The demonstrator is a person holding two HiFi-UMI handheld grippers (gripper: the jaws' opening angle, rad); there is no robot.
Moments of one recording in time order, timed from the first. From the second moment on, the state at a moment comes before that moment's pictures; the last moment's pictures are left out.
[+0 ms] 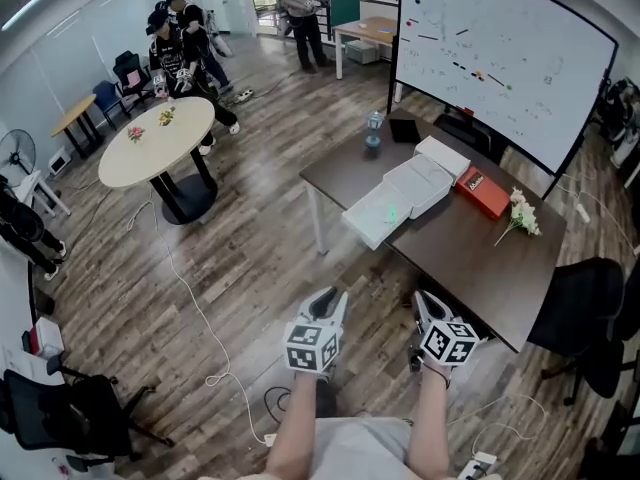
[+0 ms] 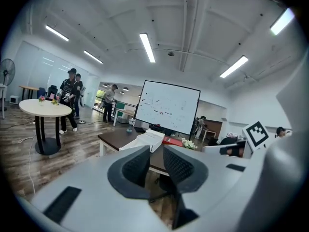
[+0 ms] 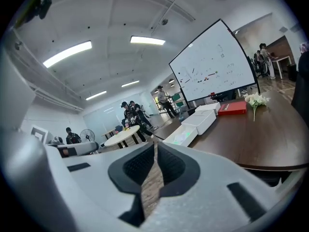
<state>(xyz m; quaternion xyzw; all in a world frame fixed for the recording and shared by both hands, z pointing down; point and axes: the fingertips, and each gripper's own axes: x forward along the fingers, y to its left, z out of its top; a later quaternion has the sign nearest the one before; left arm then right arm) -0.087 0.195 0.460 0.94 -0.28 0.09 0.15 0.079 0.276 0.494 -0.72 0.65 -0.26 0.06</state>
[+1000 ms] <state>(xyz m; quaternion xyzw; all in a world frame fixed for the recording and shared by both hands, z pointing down) -0.038 -0.034 0.477 0.96 -0.22 0.10 0.17 0.127 0.080 0.493 -0.76 0.59 -0.26 0.05</state>
